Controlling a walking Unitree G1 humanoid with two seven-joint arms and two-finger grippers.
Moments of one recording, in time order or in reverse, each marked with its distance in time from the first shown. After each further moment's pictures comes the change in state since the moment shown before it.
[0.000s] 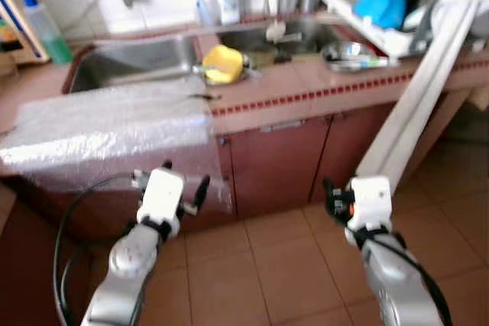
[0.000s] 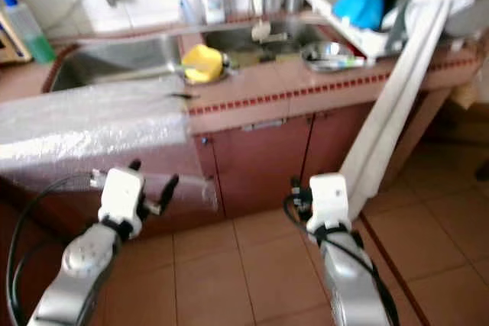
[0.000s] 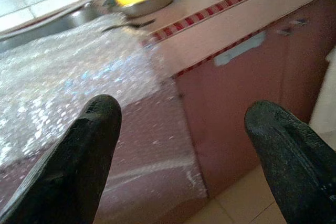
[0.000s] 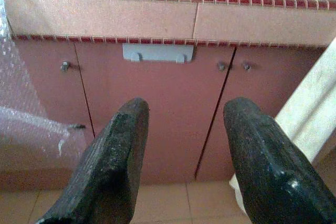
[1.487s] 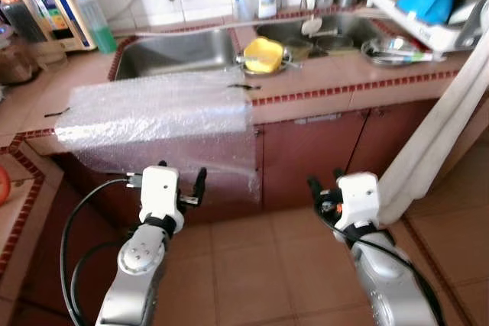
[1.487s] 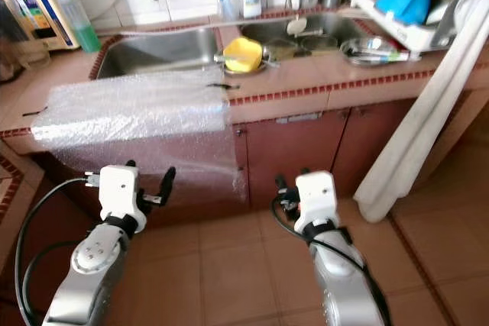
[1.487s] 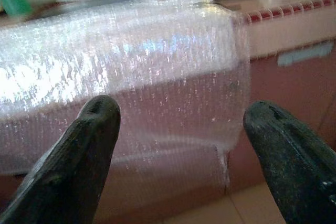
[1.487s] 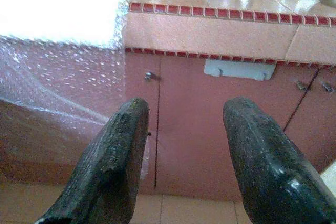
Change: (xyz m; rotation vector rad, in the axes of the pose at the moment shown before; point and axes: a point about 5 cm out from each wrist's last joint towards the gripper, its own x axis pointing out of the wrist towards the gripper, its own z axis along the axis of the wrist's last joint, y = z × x) left arm 0.006 -0.009 0.006 -0.186 -0.010 0.127; right arm 0.001 0.013 0.010 -0.005 -0.051 0.078
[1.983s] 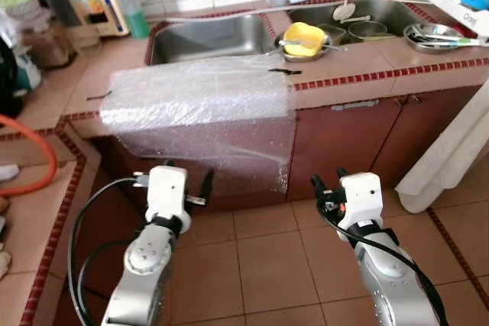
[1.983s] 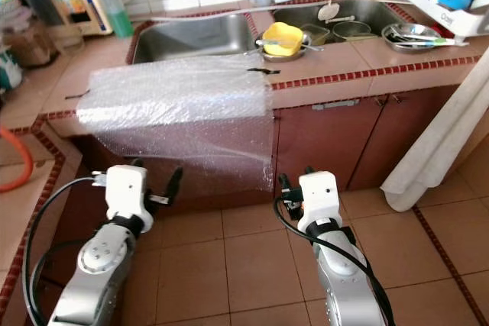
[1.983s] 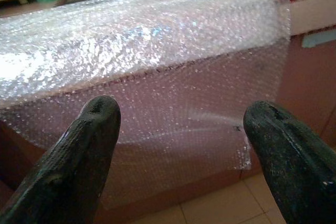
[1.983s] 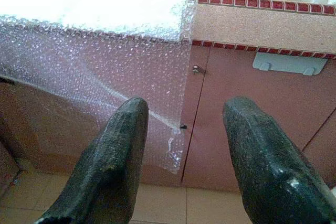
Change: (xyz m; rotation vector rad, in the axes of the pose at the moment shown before) left arm -0.001 -0.004 0.000 0.024 -0.007 -0.014; right arm 0.000 0.001 0.000 0.002 0.000 0.002
